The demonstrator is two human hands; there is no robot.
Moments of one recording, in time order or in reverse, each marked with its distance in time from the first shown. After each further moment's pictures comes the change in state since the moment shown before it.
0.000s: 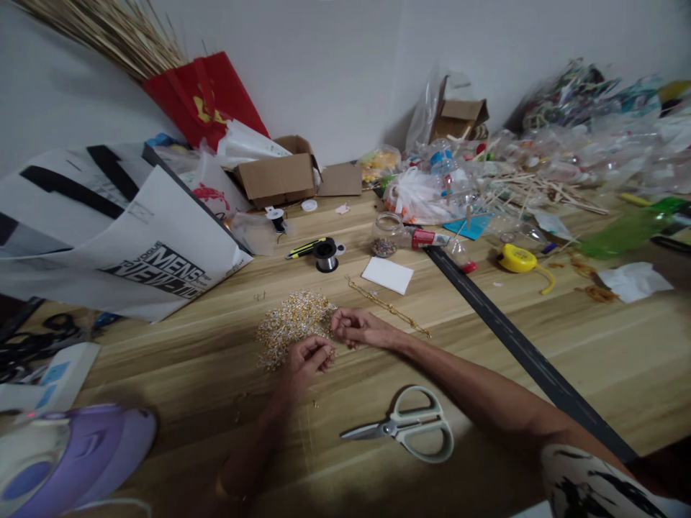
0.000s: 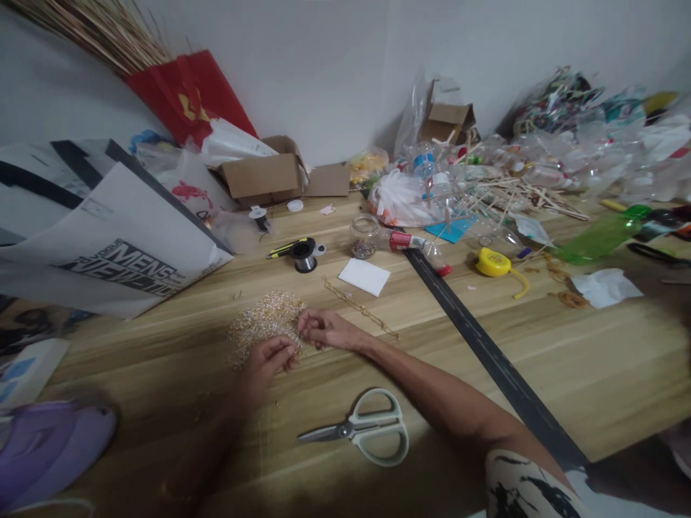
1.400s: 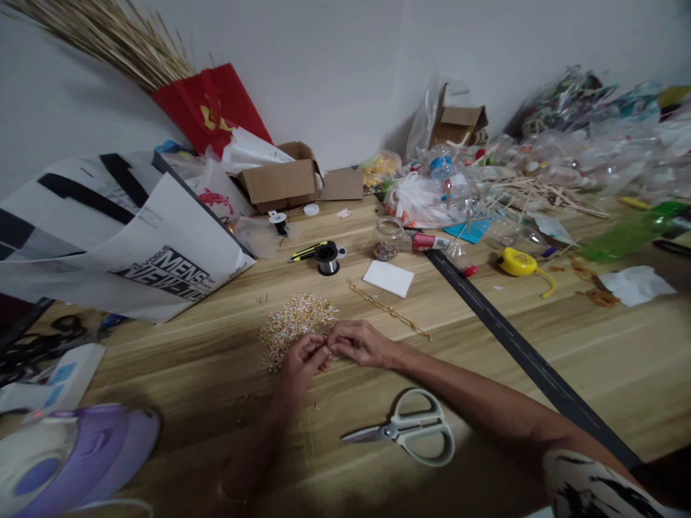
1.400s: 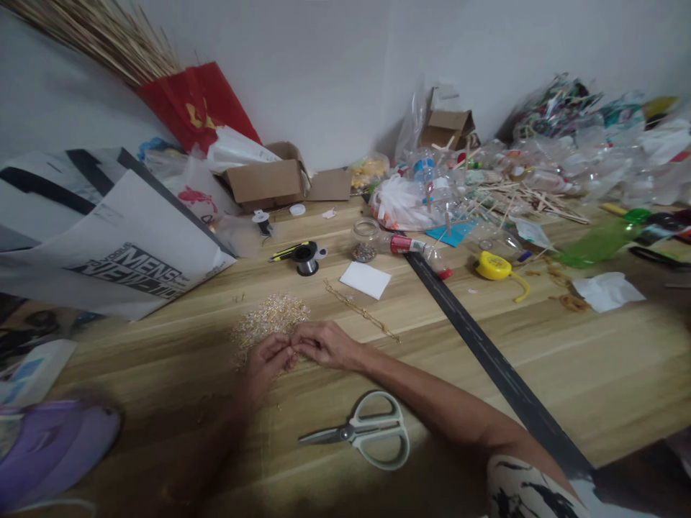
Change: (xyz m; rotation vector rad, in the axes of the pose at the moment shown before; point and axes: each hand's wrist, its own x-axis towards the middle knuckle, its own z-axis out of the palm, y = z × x) left_hand 0.001 -0.005 0.000 -0.079 0.062 0.064; right_hand -0.005 0.000 0.015 -0.744 0.067 -0.409
